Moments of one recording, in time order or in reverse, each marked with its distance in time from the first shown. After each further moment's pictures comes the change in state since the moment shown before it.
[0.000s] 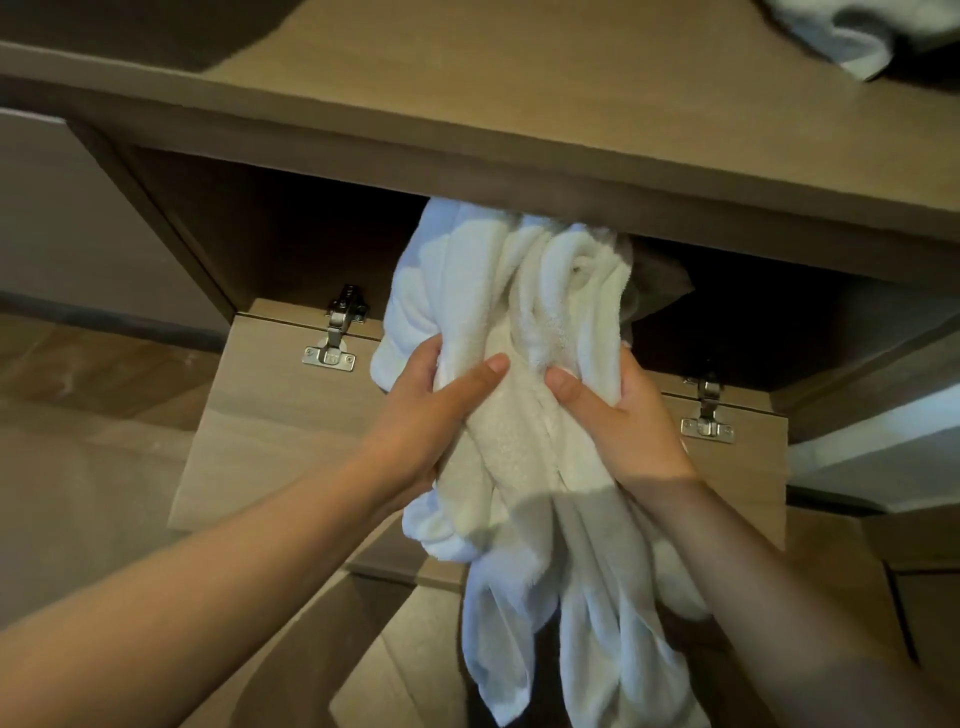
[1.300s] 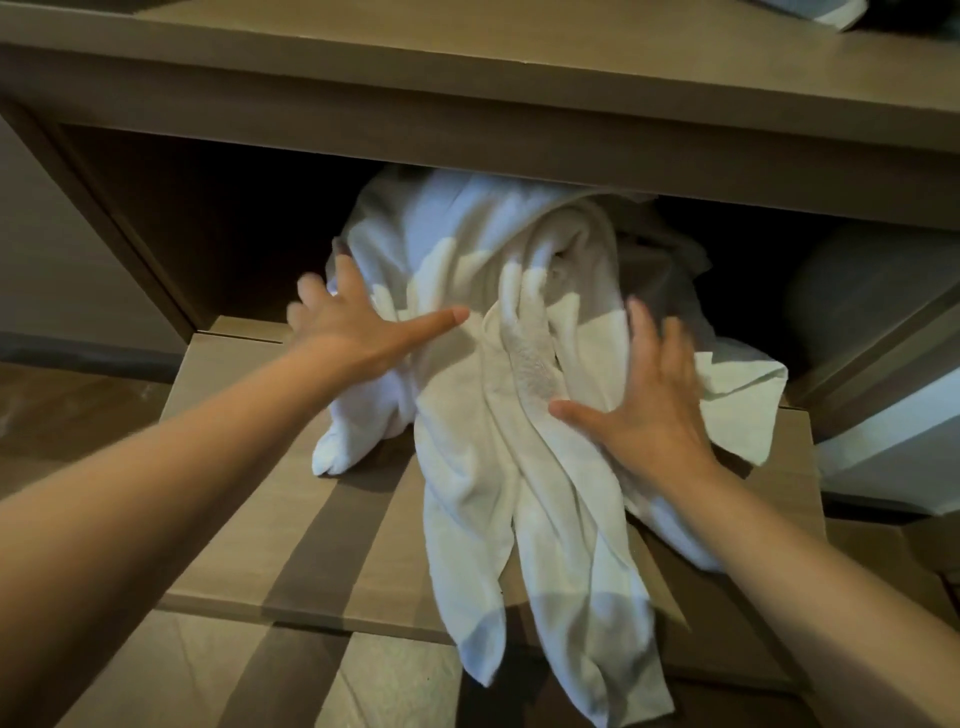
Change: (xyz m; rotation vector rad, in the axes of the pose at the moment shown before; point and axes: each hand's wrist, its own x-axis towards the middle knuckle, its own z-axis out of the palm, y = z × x) left_hand 0.071 0.027 -0.034 1.186 0.425 -0.004; right_hand 0.038 0.064 -0.036 -0.956 0.222 -0.098
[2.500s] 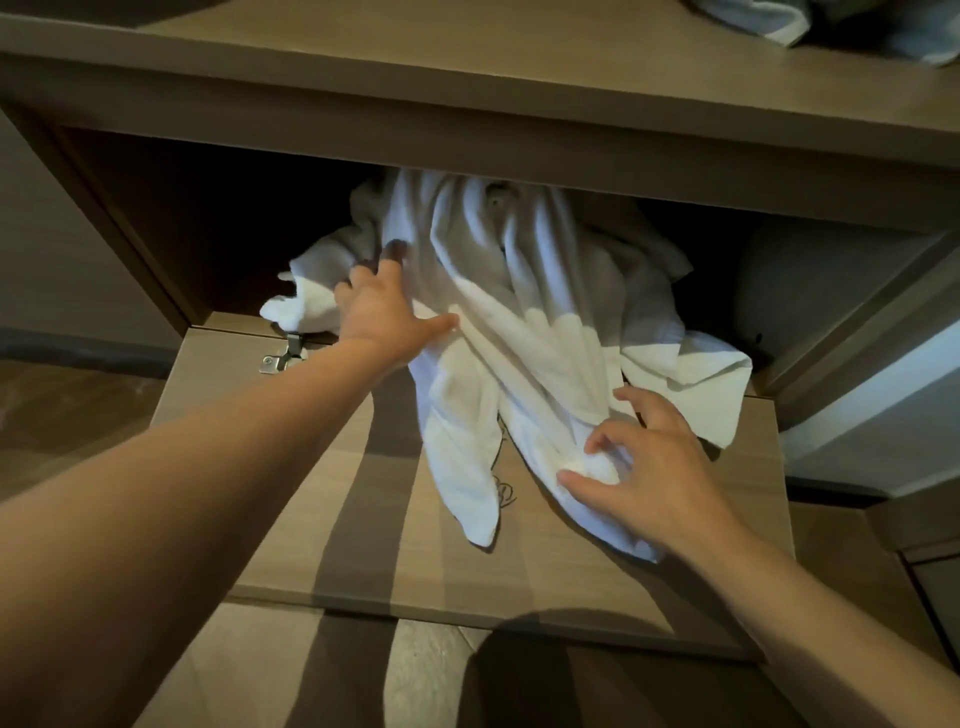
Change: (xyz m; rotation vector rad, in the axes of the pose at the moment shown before) left_hand 0.015 0.018 0.033 0.098 0.118 0.200; right_hand -0.066 0.025 -0.020 -0.100 -0.126 -0.122
